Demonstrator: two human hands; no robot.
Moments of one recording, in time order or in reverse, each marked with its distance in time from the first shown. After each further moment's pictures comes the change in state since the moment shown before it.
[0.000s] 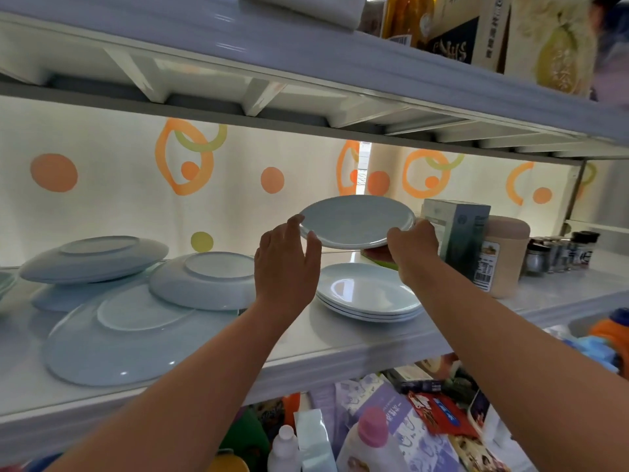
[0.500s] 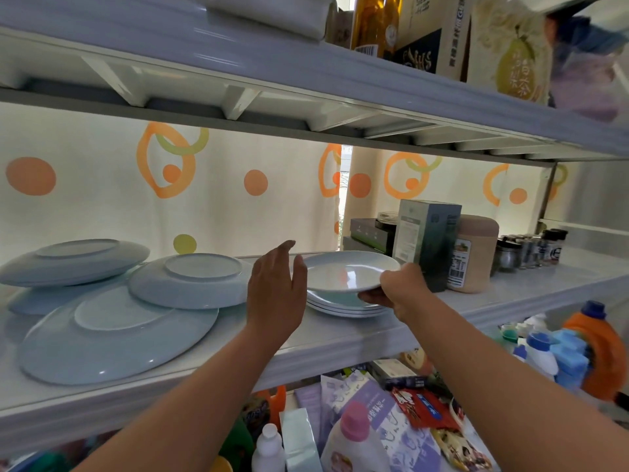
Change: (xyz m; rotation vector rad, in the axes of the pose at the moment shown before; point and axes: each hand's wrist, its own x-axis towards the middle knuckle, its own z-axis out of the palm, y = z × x) left_hand -0.035 0.006 0.016 -0.148 -0.064 -0.055; right_hand -0.001 0.049 -0.034 -0.074 -0.017 0.282
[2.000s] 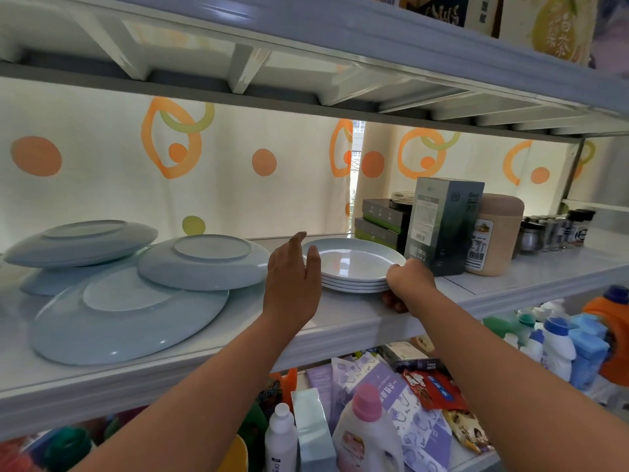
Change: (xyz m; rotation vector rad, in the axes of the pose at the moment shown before) left_hand -0.005 -0.009 0.014 -0.082 -0.101 -0.093; right_hand 0.017 0.023 0.008 -0.604 0.094 -0.032
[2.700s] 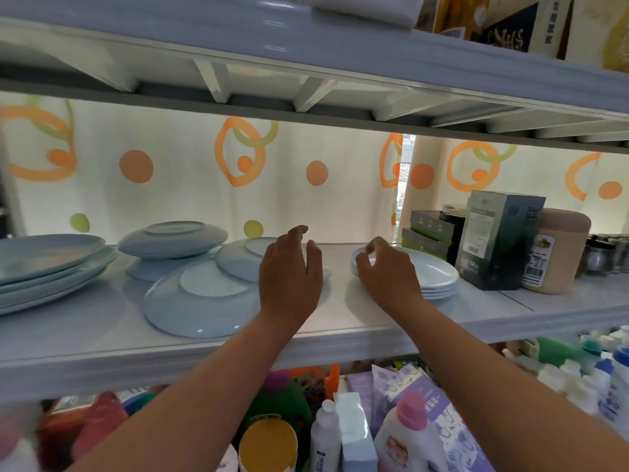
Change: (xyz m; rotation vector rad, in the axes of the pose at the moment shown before) left_hand -0.013 -0.014 -0.089 0.192 0.257 0.052; right_hand -0.079 -0.049 0.056 -0.207 0.137 -0.771
